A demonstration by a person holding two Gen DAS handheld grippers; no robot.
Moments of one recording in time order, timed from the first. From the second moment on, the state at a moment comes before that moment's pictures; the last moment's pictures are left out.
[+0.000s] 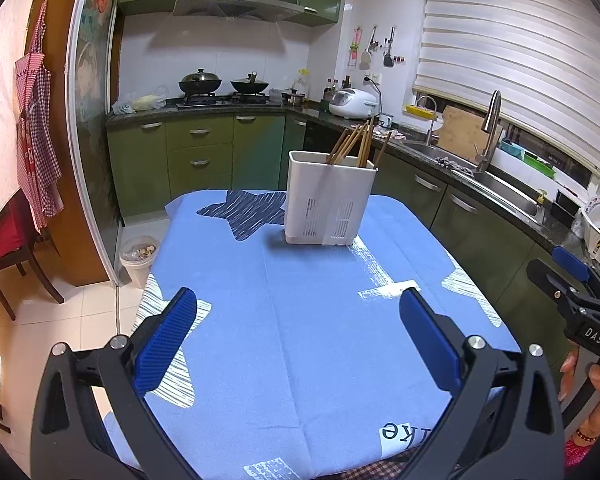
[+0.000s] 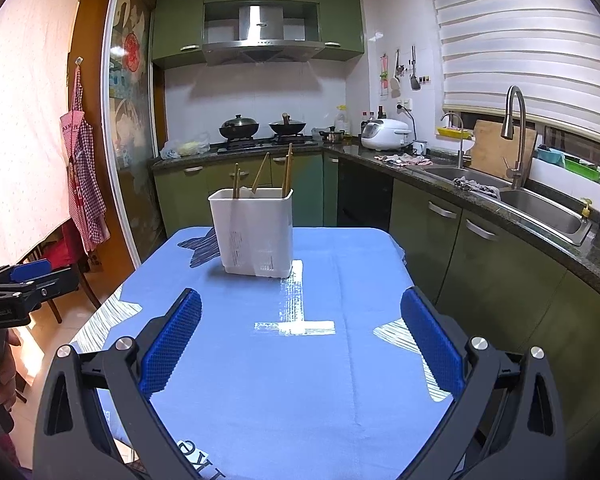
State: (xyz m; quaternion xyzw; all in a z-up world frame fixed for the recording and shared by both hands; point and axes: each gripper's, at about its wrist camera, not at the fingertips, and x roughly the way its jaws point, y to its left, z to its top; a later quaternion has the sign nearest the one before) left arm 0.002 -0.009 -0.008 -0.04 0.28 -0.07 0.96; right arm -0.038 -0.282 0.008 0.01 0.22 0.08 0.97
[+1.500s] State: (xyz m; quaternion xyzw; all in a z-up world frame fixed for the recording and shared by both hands) left arm 0.005 -0.006 -0.004 -0.05 0.29 -0.07 0.95; right arm -0.030 -0.279 -0.002 0.01 0.22 0.08 0.97
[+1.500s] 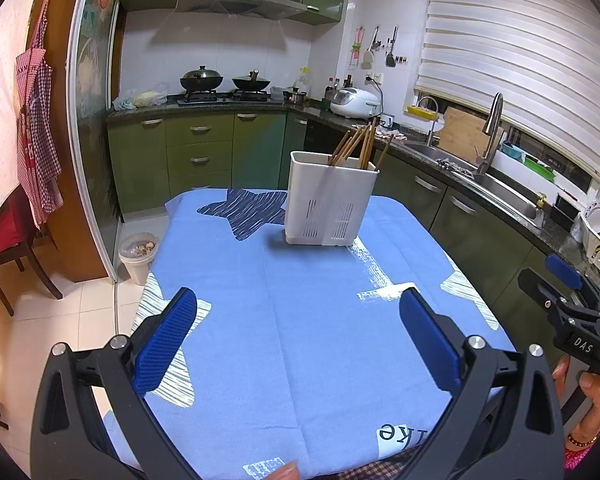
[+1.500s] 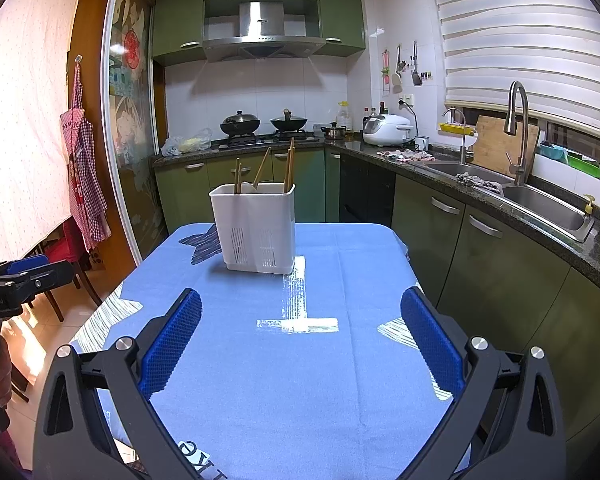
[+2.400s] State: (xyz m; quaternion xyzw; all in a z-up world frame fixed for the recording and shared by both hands) left arm 0.010 -0.012 -0.009 -0.04 0.30 -0.07 0.95; right arm -0.028 -0.278 -0.013 0.01 0.23 0.09 0.97
